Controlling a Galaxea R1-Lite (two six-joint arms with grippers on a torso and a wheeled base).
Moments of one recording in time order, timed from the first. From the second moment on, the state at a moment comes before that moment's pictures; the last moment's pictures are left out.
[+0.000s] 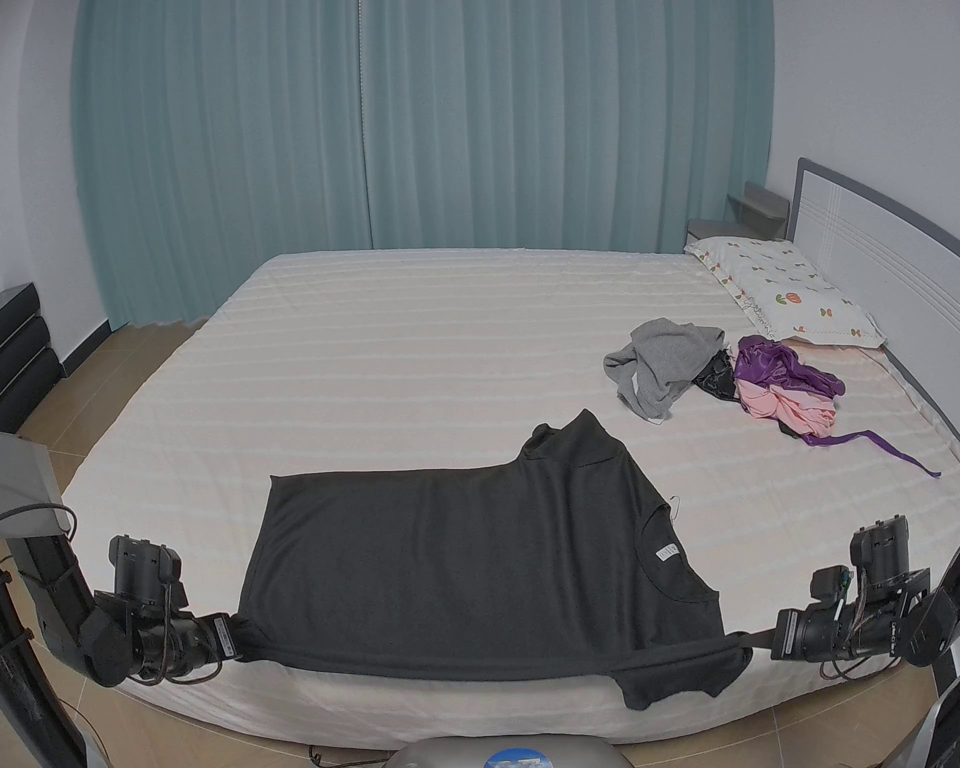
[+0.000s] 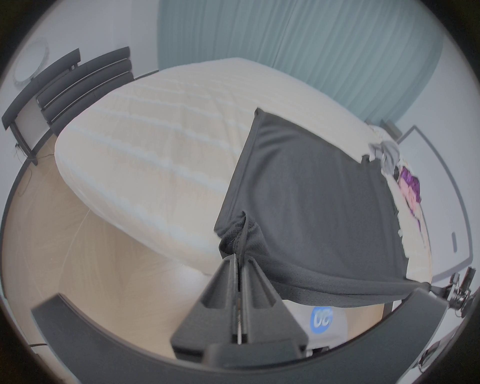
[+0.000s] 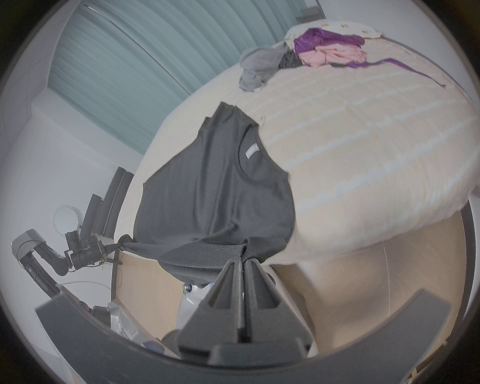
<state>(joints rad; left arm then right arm) 0.00 1.99 -0.15 -0.87 -0.02 -0.40 0.10 1.80 -0.11 -0.78 0.34 0.38</state>
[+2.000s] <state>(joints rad) -0.01 2.05 -0.51 -0.64 -0.01 -0.44 0.11 2.04 -0.67 -0.53 0.34 0.40</state>
